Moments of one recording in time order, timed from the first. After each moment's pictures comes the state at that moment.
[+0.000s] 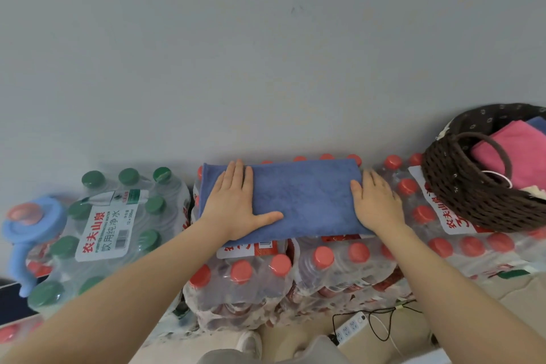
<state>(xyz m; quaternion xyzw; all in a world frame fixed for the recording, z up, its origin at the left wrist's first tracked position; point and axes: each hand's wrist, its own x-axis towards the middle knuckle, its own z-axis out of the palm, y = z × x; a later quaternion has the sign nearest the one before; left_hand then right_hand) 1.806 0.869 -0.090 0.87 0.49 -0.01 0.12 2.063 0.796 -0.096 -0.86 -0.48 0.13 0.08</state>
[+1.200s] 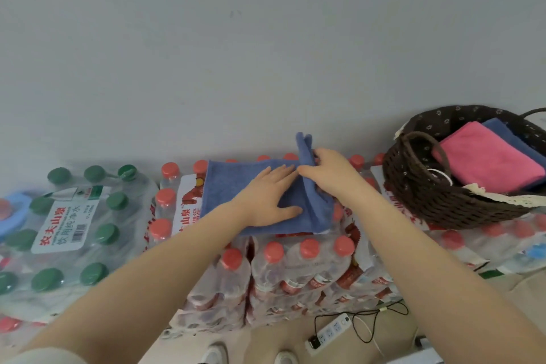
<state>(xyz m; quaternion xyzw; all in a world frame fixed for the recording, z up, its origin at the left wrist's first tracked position) 1.918 0.847 -0.074 0.93 0.31 0.02 0.22 2.060 0.803 -0.006 -0.74 -0.53 0.34 0.24</state>
